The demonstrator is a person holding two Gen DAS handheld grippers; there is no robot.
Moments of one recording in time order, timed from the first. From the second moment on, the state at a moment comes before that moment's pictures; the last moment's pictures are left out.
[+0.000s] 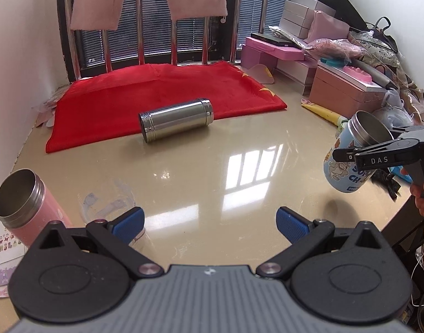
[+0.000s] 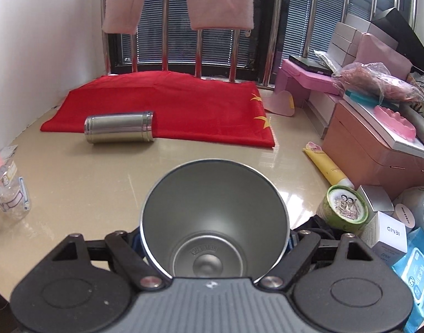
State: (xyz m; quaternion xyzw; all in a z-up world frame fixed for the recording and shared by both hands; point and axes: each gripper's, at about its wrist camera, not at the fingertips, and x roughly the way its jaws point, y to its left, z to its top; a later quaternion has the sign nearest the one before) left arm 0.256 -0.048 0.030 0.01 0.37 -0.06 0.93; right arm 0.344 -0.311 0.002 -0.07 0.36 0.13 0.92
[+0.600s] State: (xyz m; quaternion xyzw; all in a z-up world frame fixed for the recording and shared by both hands) left arm 0.250 -0.080 0.023 0.02 0.37 -0.06 0.93; right arm 0.375 -0.346 -0.035 -0.06 0.37 0.13 0.92
